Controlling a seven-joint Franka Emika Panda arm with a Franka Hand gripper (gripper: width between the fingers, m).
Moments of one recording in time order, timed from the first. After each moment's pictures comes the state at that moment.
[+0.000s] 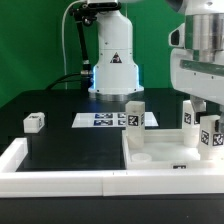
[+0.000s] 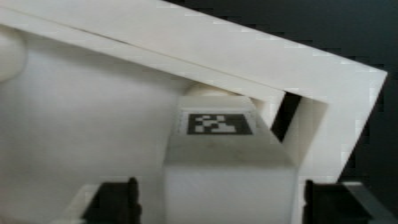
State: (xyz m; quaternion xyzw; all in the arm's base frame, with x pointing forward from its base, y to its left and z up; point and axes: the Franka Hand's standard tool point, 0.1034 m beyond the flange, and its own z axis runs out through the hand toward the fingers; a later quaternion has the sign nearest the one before) arm 0.604 0.119 0.078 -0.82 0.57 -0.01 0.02
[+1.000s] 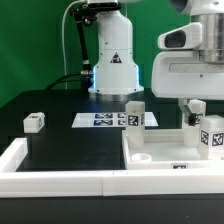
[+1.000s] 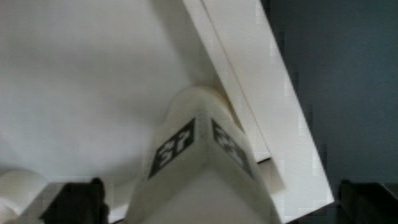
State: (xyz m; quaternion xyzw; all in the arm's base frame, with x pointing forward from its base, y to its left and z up) arm 0.605 0.126 0.078 -0.98 0.19 -0.02 0.02
